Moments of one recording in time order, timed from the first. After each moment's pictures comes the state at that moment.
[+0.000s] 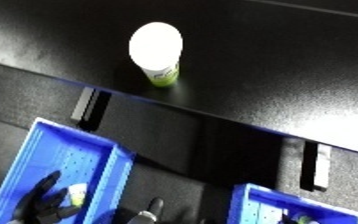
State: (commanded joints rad) left arm -0.10 0.44 -0.17 0.86 -0.73 -0.14 -0.28; right arm -0.20 -0.44 0.30 1.08 0.49 0.00 0.17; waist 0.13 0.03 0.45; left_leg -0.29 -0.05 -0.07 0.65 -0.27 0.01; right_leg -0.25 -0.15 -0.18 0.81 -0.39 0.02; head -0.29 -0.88
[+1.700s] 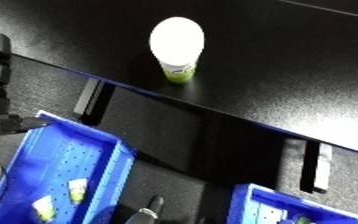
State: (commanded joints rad) left arm -0.27 0.58 0.08 -0.06 -0.65 -0.26 0.10; right arm -0.10 -0.40 0.26 1.10 0.65 -0.08 0.22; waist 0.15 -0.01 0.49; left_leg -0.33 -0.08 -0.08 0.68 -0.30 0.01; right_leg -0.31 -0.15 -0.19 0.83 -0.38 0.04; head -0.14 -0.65
